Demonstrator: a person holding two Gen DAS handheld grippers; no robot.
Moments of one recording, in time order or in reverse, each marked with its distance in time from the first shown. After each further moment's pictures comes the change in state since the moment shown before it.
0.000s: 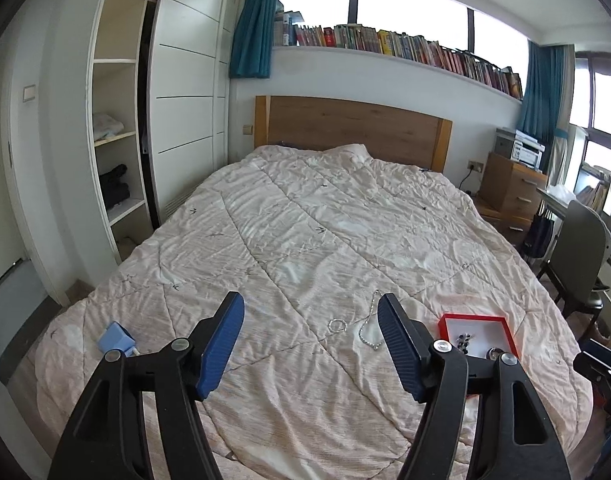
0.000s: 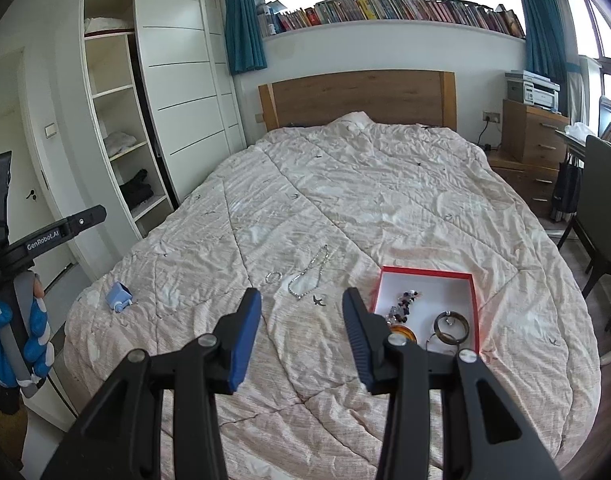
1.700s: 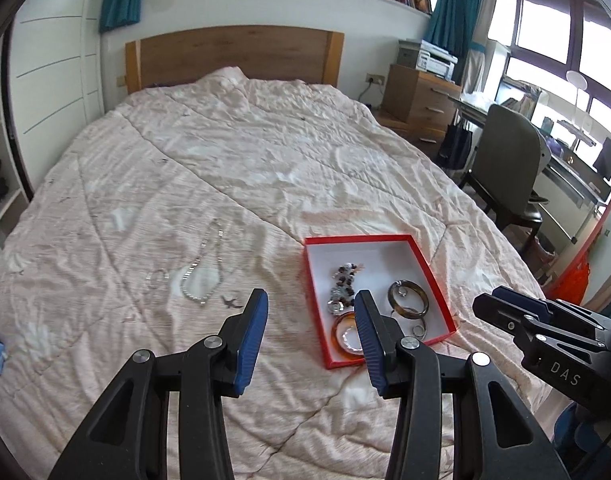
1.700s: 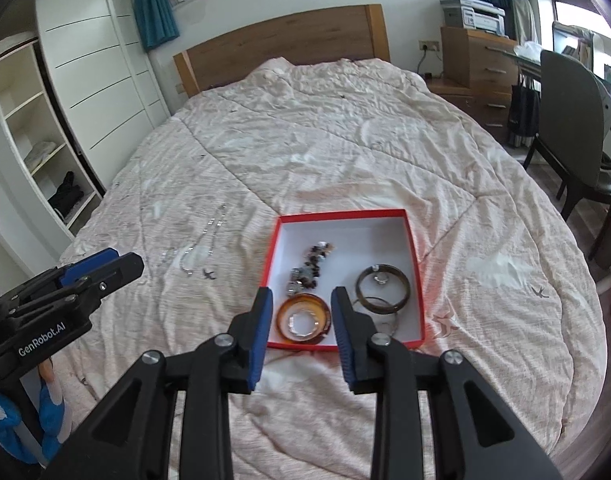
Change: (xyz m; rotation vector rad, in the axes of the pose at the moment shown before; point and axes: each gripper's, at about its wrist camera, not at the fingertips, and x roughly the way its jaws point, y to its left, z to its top) left arm 0.128 -0.203 -0.070 0.165 0.246 -0.321; right arm 0.095 -0.141 -0.033 0.183 0.157 -0.145
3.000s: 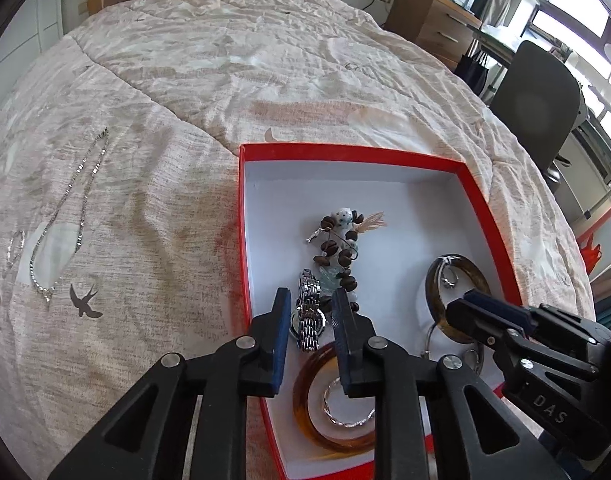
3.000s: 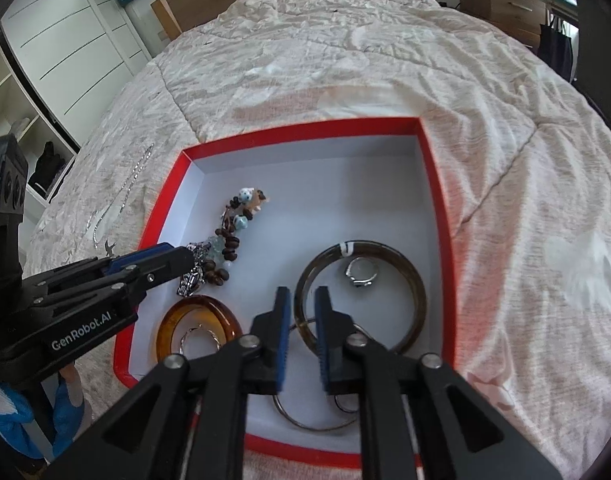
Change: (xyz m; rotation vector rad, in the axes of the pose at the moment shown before) left arm 0.235 -0.027 -0.017 -0.035 0.306 -0.076; right arm 0.192 -0.097 -0.010 0.039 0.232 0.042
